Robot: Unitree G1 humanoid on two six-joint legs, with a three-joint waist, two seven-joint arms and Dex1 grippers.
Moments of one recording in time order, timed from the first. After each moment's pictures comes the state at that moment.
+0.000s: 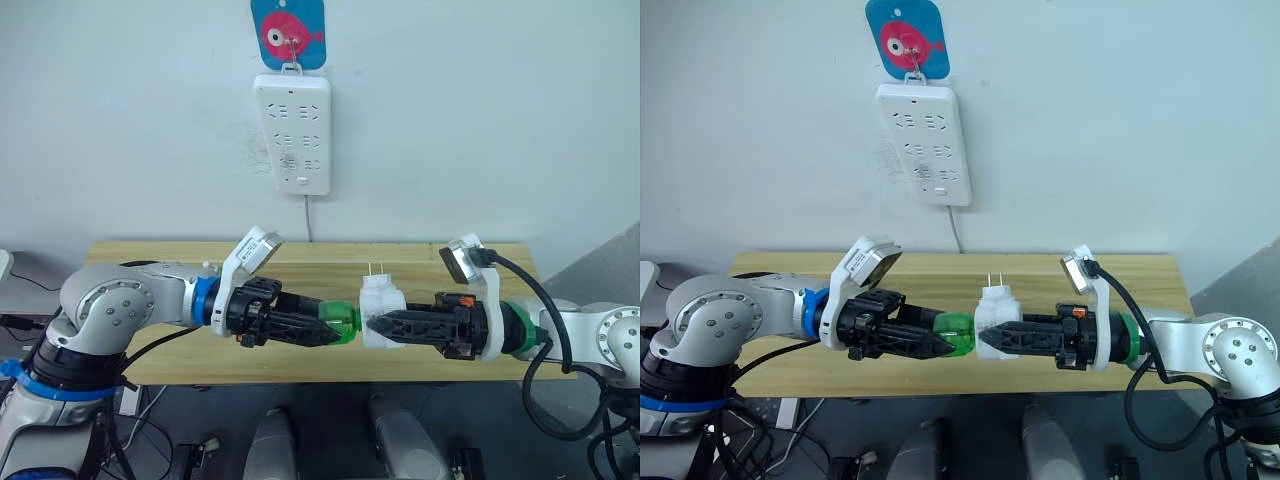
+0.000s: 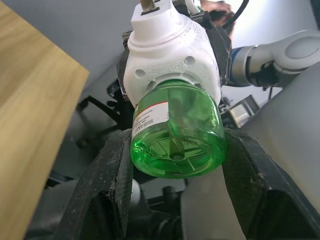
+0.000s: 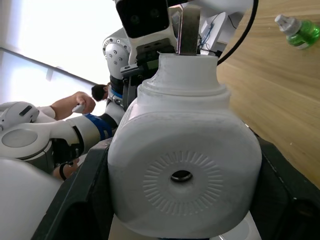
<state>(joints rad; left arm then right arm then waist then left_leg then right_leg) -0.51 0.86 -0.07 -0.28 -1.30 1.22 -0.99 -0.33 -0.85 0.10 -0.42 1.94 1.04 0.23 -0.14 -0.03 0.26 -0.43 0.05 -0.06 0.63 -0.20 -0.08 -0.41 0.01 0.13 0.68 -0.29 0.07</state>
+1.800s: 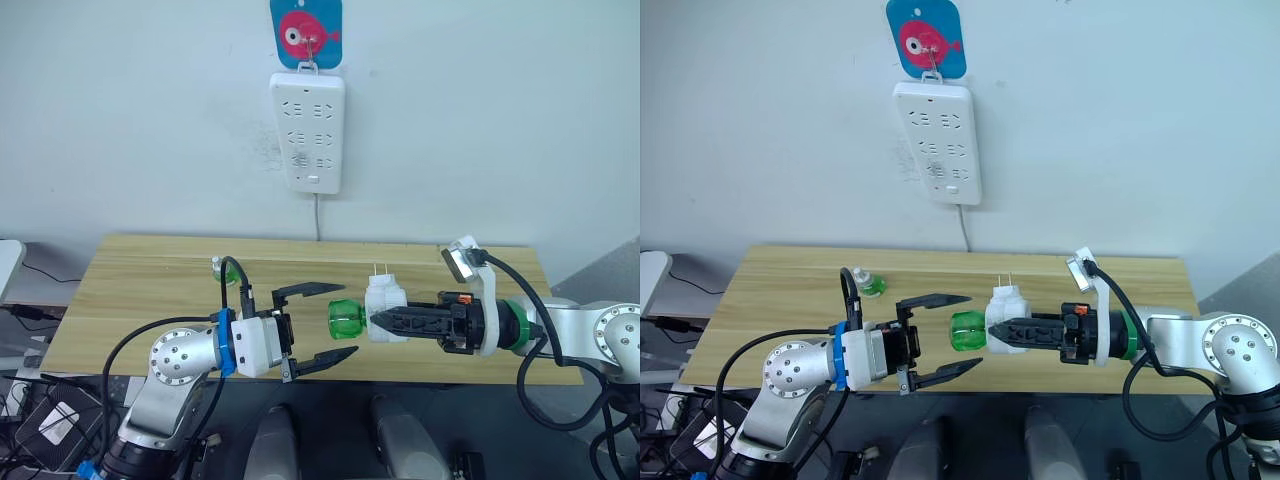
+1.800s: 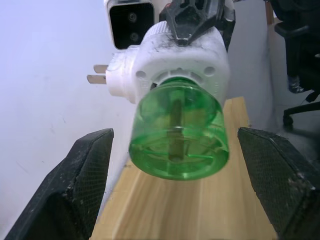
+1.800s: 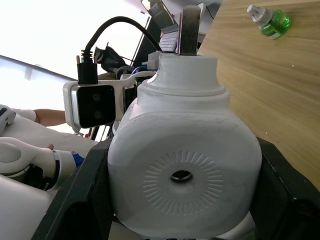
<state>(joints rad) -0.05 0.53 -0.12 -0.32 -0.27 -0.33 -1.03 -0.33 -0.86 0.10 -0.37 1.91 1.06 0.20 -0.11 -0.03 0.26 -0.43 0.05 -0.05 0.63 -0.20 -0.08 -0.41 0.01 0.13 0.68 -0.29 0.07</state>
